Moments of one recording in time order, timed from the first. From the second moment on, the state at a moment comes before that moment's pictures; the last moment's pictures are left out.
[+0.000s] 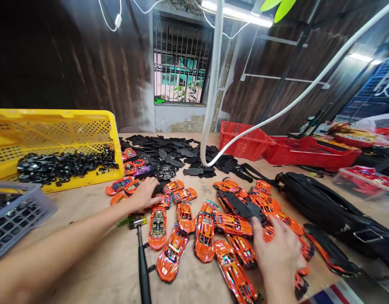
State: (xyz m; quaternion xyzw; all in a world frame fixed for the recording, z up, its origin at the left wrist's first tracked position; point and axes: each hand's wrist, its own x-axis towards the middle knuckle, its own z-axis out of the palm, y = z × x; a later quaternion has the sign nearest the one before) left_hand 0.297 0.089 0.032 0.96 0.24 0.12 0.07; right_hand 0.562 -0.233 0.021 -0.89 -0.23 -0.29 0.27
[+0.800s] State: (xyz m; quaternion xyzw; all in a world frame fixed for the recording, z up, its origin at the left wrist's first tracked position) left_hand 0.263 0.068 0.037 0.92 0.36 0.07 0.12; right_hand 0.328 -0.170 0.000 -0.87 -0.39 -0.01 0.29
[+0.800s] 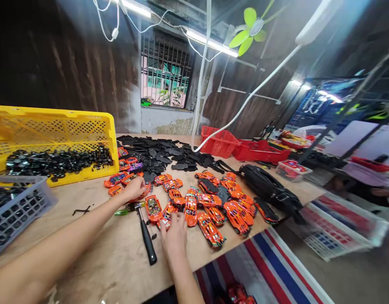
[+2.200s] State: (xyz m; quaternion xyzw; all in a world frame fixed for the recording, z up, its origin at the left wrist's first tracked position) left_hand 0.449 -0.004 -0.010 0.96 0.15 0.15 0.20; right_hand 0.448 -0.245 -0.044 -0.87 -0.13 -0.25 0.40
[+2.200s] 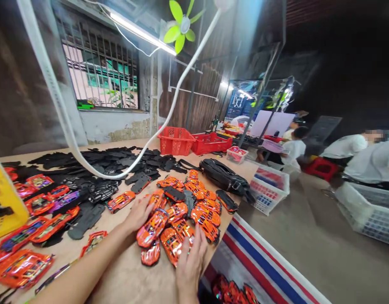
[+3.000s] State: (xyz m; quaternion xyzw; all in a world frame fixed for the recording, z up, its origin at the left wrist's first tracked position) left_hand 0.484 0.023 0.032 0.94 0.18 0.19 0.22; right_hand 0.549 -0.319 -0.027 -0.84 0.03 -0.39 0.38
